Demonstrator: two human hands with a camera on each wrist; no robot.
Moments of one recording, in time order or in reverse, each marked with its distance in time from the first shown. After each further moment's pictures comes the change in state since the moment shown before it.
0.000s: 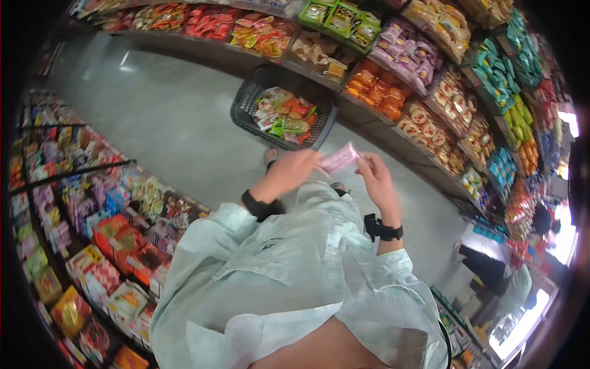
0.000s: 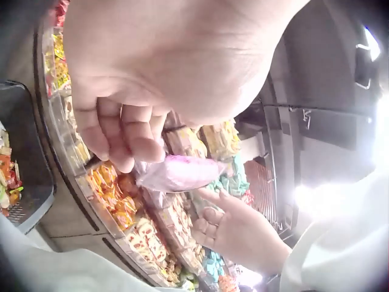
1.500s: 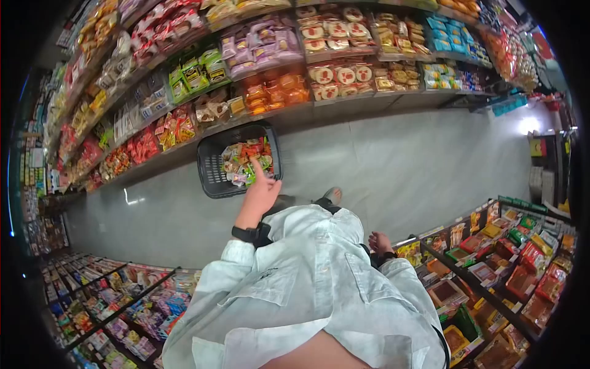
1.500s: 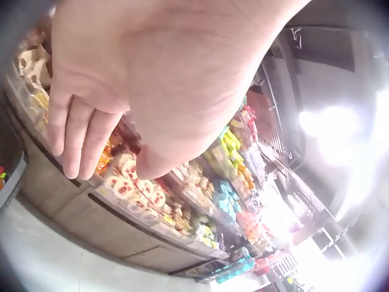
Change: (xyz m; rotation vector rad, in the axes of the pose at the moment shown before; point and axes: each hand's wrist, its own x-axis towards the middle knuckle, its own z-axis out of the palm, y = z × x) left_hand 0.059 0.059 0.125 0.306 -0.409 -0.337; right_hand -0.273 0.473 0.043 1.063 0.581 1.096
